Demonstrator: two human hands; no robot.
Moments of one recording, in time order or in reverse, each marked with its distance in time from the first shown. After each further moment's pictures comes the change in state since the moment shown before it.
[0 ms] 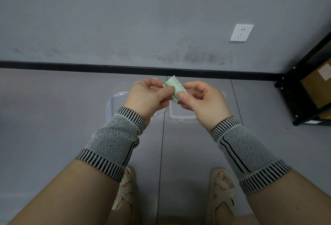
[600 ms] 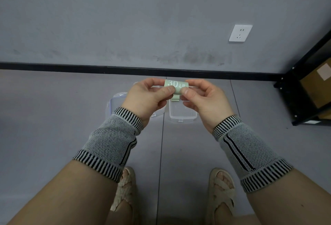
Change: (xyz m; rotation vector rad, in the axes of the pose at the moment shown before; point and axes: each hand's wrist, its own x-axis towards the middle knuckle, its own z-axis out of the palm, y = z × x) left_hand -0.001 0.001 -0.002 -0.008 -0.058 0.009; right_hand -0.001 -0.006 -0.006 0.169 0.020 0.044
